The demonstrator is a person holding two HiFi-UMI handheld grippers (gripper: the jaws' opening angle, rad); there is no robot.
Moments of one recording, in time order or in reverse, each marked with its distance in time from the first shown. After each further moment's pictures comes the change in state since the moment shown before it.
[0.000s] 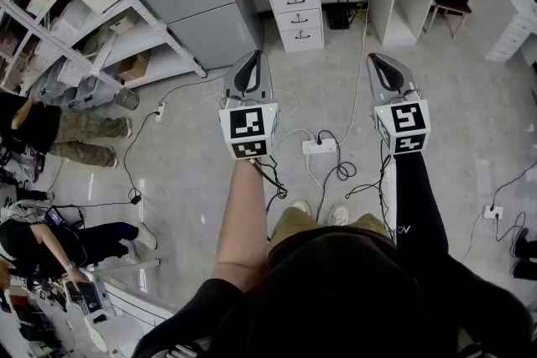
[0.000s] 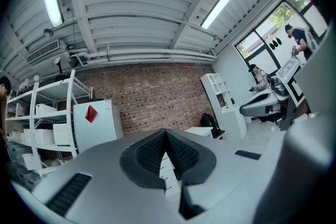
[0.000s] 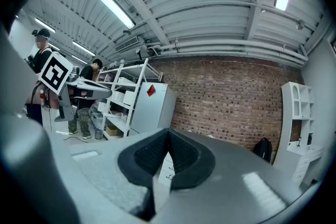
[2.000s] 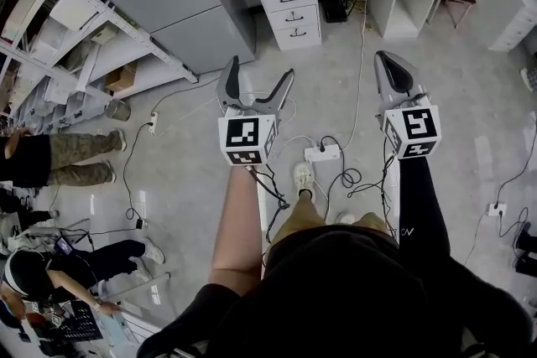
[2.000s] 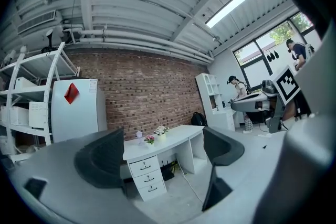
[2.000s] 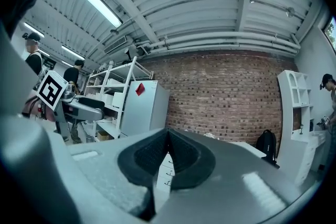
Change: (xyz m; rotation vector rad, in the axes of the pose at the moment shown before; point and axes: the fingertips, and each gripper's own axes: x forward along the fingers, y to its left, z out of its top) left arm 0.132 0.024 -0.076 -0.086 0.037 -0.151; right arm 0.117 -0.052 -0.040 0.085 -0.024 -0.046
